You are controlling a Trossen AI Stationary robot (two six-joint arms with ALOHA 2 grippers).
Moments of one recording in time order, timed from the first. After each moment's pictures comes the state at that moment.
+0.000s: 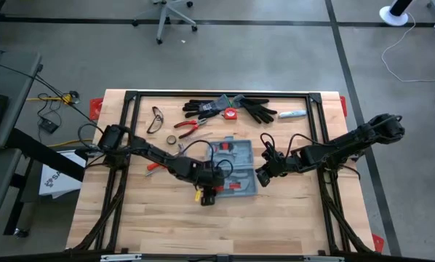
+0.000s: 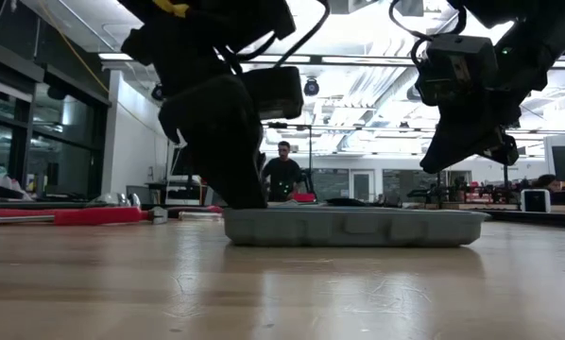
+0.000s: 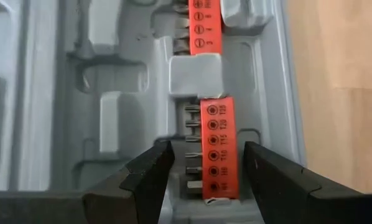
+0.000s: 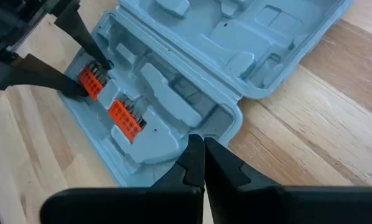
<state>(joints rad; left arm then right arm) -0.24 1.94 1.14 -0.24 -0.08 -0.26 0.27 1.28 0.59 -0.20 0.23 1.03</state>
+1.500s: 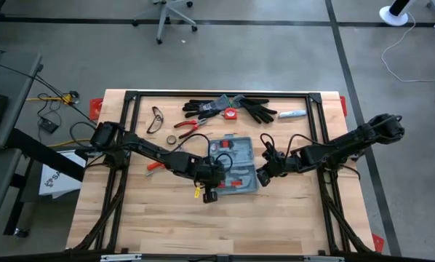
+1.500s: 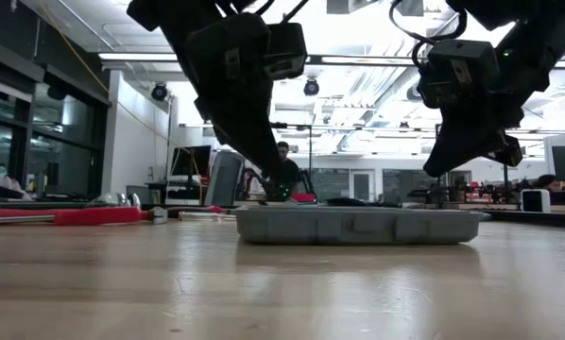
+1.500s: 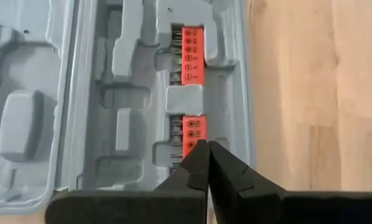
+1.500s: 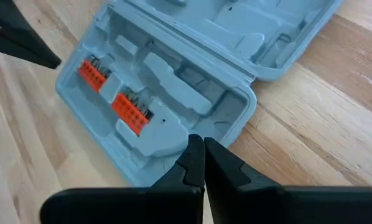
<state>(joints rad) -0.23 1.85 1.20 -0.34 -0.09 -0.32 0.27 1.28 0.59 -0.22 0.23 1.05</state>
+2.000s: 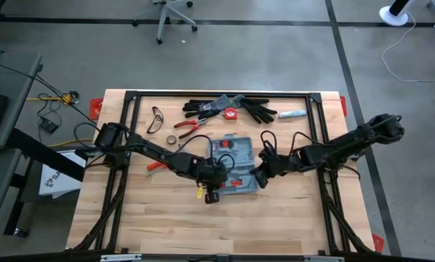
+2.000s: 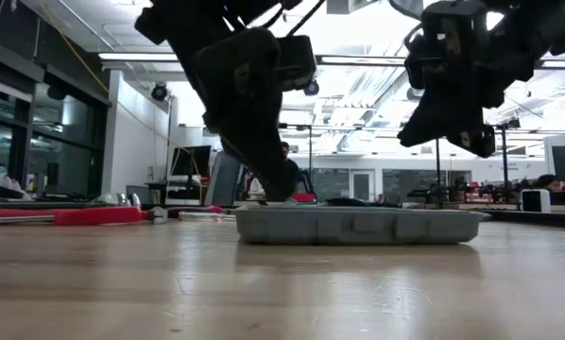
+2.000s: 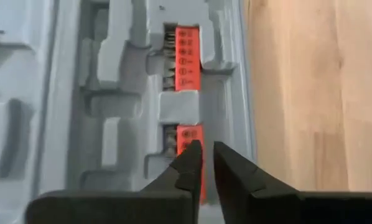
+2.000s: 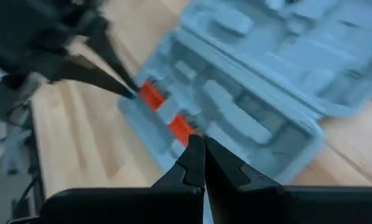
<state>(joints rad) -0.22 1.90 1.20 -0.29 -0.06 -0.31 0.27 1.29 0.59 -0.03 0.19 0.96</state>
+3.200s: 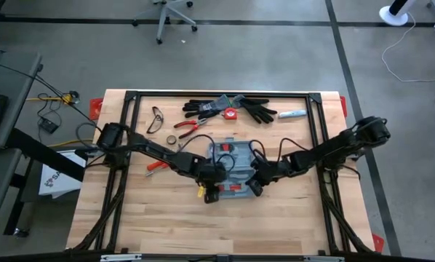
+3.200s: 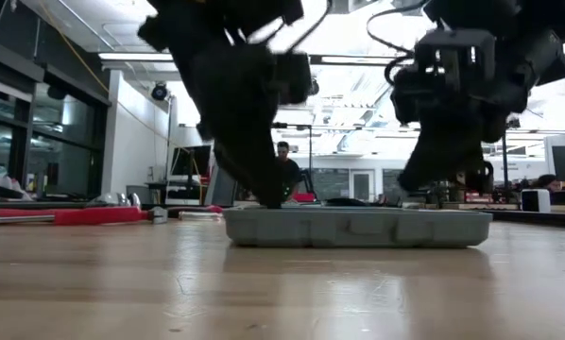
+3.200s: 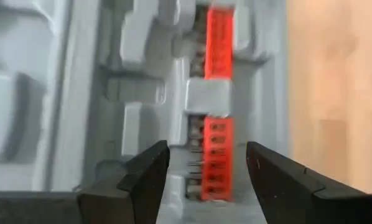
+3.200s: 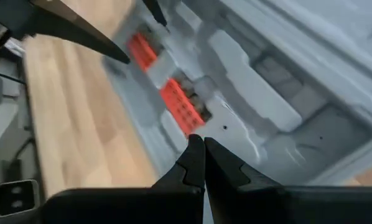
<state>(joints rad) -0.20 1.91 1.20 -0.32 -0.01 -0.35 0.27 1.50 0.59 0.14 0.03 0.96</state>
